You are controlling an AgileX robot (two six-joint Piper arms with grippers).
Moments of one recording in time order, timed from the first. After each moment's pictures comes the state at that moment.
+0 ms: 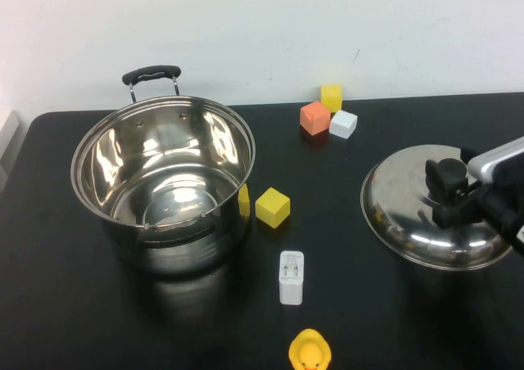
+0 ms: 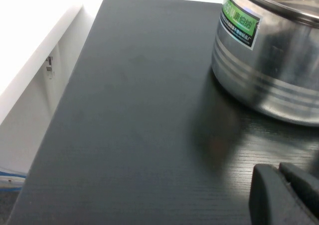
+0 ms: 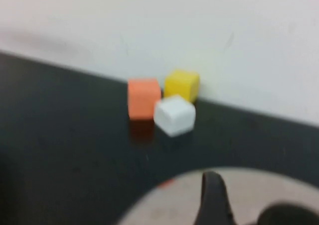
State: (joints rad) right arm 0.14 1.91 -0.63 -0.28 -1.06 0.02; left arm 0.04 -0.01 0.01 -0.13 0.37 -0.02
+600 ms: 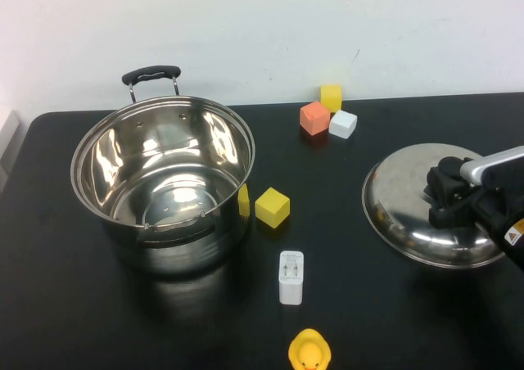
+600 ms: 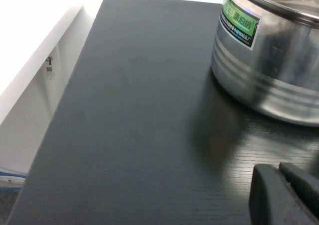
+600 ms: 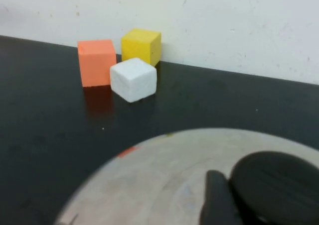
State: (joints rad) right arm 0.14 2.06 -0.69 -0.16 -1.08 -0.01; left arm 0.04 -0.01 0.01 -0.13 0.37 -0.02
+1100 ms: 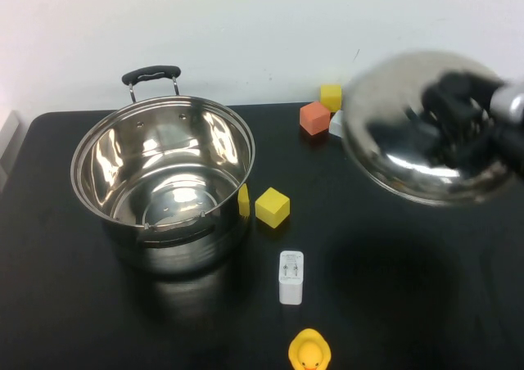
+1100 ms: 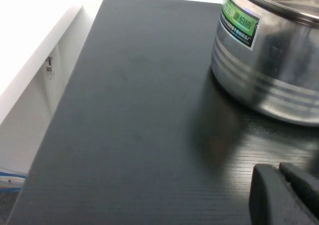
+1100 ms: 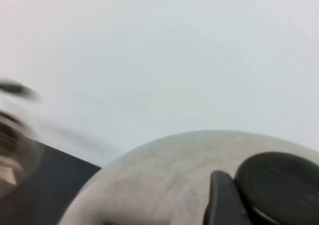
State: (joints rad) right arm 0.15 1.69 -0.73 -0.44 -0.96 0.16; left arm 0.04 -0.01 0.01 -0.13 0.37 -0.02
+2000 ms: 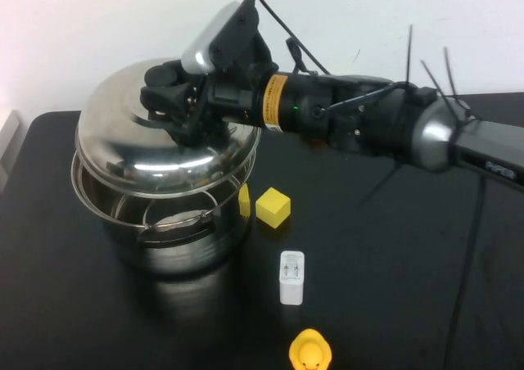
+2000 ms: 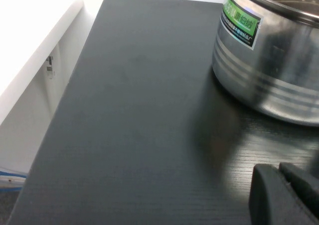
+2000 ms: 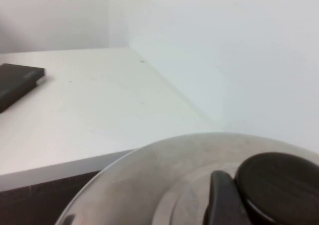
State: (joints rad) right arm 0.62 2.16 -1.75 -1.17 -0.54 0.96; left arm 0.04 -0.01 0.01 -0.13 0.37 -0.02
